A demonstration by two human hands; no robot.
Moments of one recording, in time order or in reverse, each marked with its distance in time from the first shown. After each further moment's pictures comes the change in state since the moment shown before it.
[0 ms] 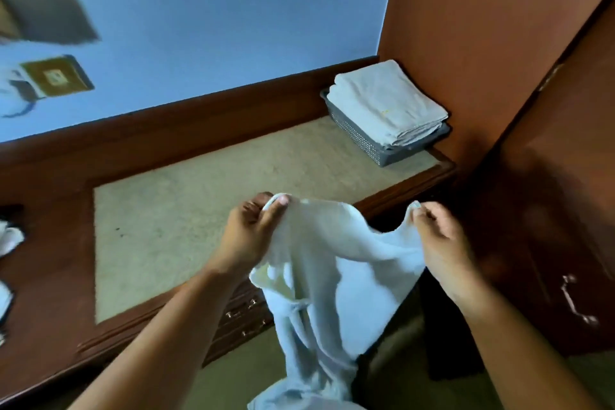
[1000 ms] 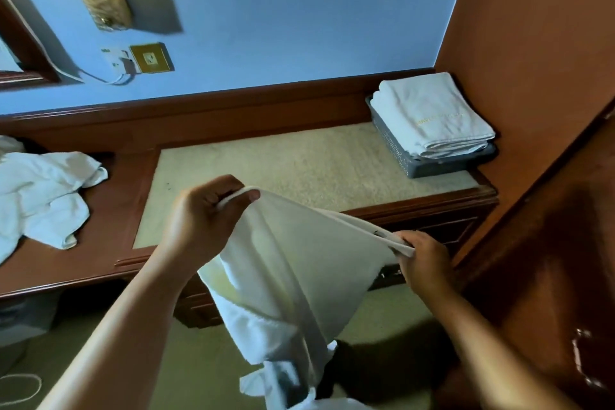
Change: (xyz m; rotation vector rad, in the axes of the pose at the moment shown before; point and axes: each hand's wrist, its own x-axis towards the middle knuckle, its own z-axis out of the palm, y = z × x) left_hand -0.109 0.082 0.032 0.521 0.358 0.179; right_hand 0.029 0.081 -0.043 -0.349 -0.352 -0.387
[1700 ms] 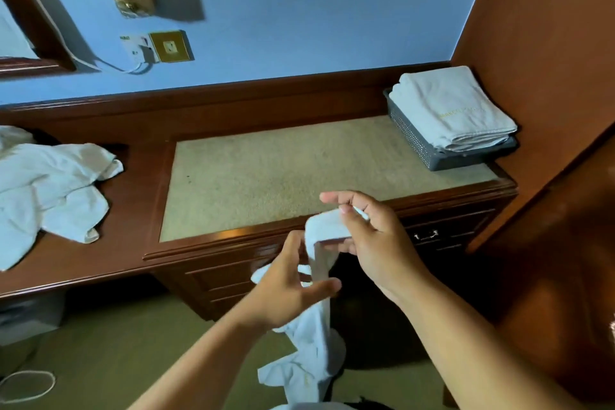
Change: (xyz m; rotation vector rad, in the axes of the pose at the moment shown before) left_hand -0.068 -0.064 0.016 -0.485 -0.556 -0.273; right_hand -0.029 -0.213 0.049 0.861 -0.243 0.050
